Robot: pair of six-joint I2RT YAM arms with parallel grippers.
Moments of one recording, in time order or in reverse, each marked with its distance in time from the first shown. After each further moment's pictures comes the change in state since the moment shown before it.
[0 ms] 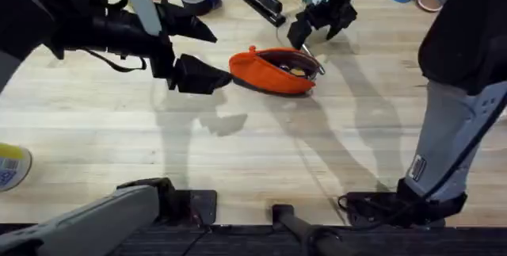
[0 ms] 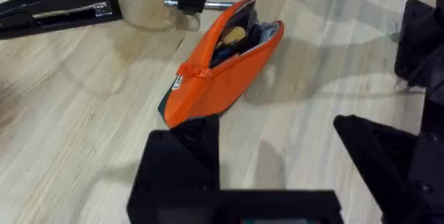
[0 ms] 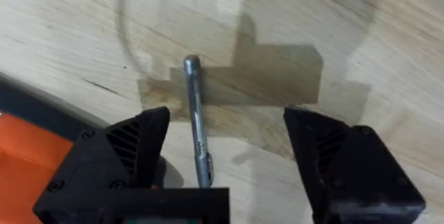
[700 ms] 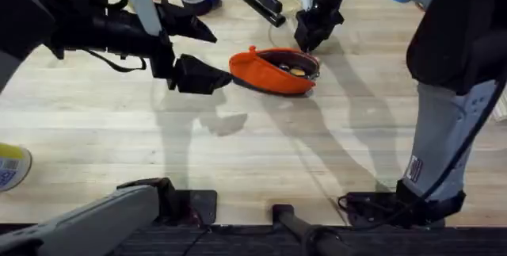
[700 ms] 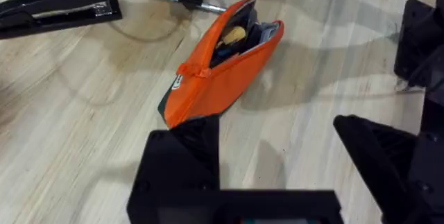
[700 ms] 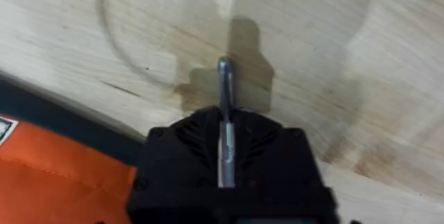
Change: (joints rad) left arm 0.000 0.000 0.000 -0.001 0.000 0.000; right arm 0.050 0.031 0.017 -0.042 0.012 0.071
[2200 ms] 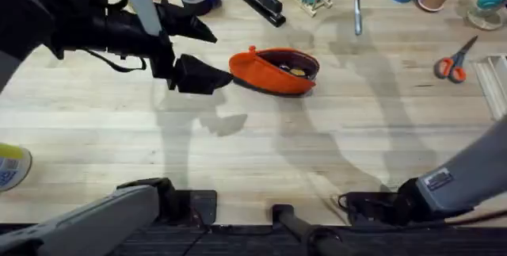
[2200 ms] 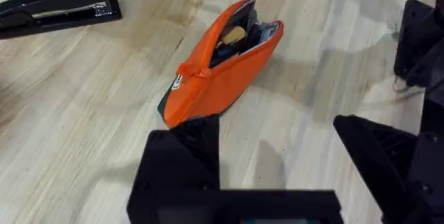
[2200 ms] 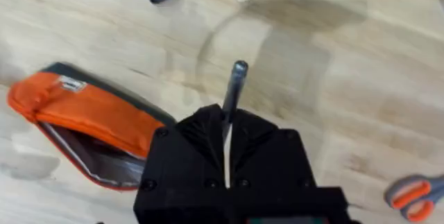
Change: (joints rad) left arm 0.000 0.000 0.000 -0.001 0.000 0.000; right arm -0.172 -0.406 0.013 -0.065 -0.041 -0.051
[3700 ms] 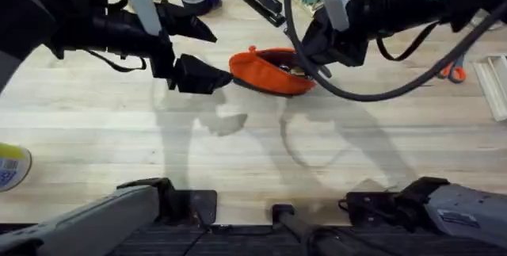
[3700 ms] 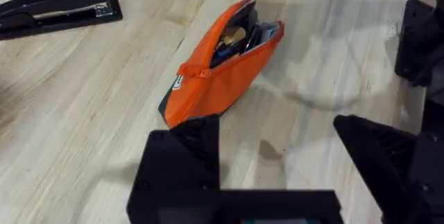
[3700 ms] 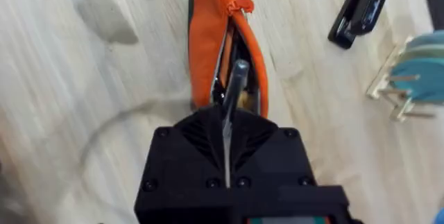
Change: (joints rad) left arm 0.000 0.000 0.000 0.003 0.000 0.000; right arm 0.385 -0.538 -0.666 0.313 -0.132 -0.625
